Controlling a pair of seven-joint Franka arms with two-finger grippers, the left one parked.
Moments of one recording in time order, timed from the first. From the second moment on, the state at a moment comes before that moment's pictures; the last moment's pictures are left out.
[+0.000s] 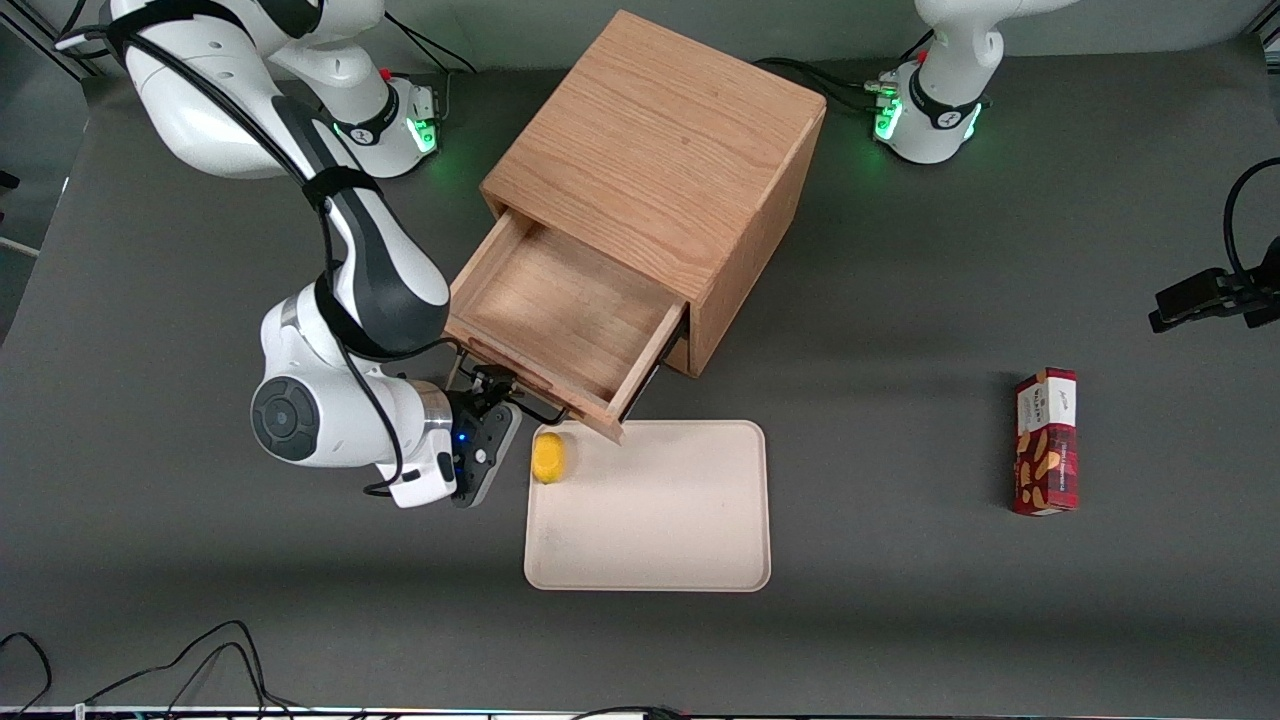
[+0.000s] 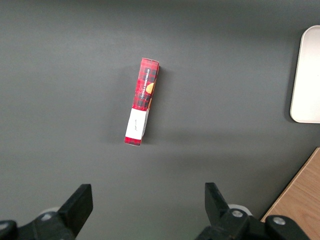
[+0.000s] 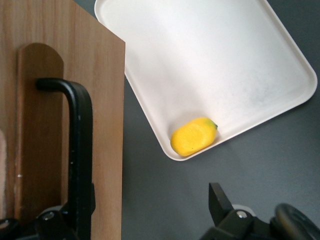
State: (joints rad) arm 0.19 0.67 0.23 -1.27 0.19 1.82 -0.70
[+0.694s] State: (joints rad) arm 0.19 0.69 0.22 -1.21 0.18 1.77 -0.70
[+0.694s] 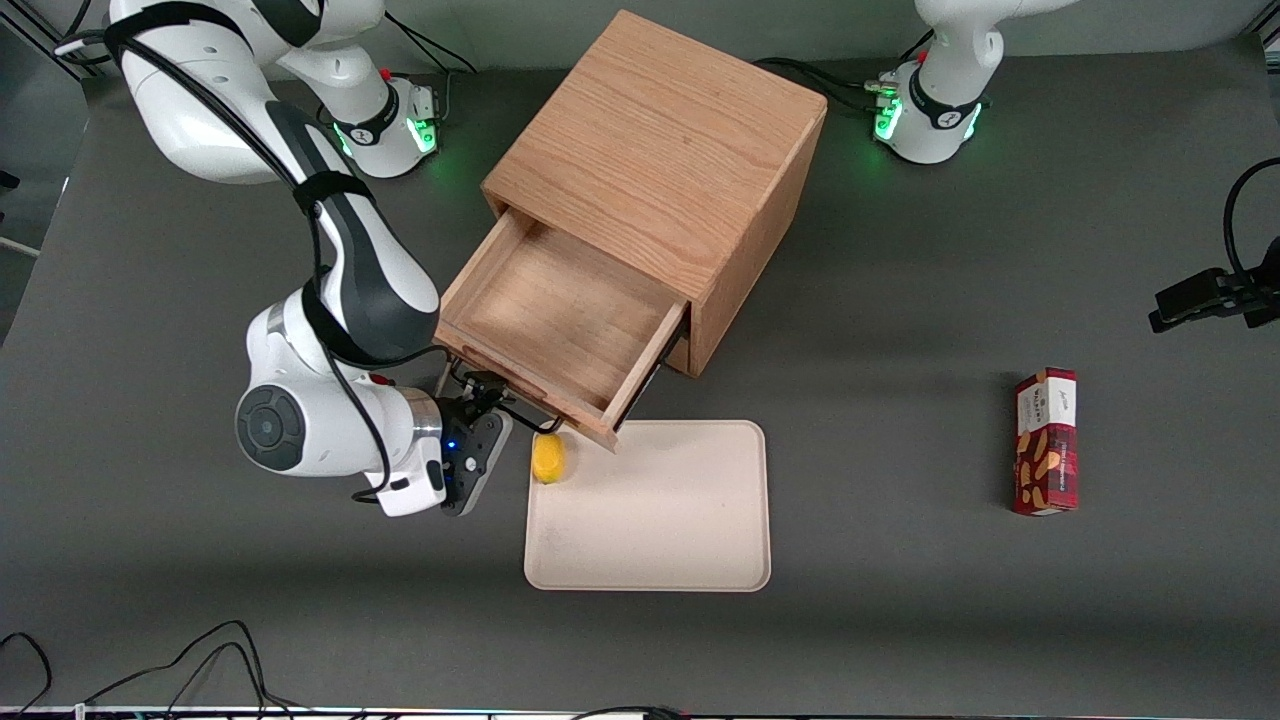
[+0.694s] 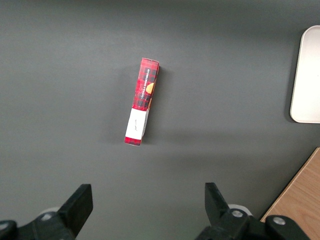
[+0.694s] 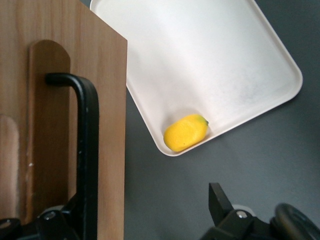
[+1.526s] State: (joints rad) arm 0.18 0.69 0.19 -1.13 0.18 1.72 -0.70
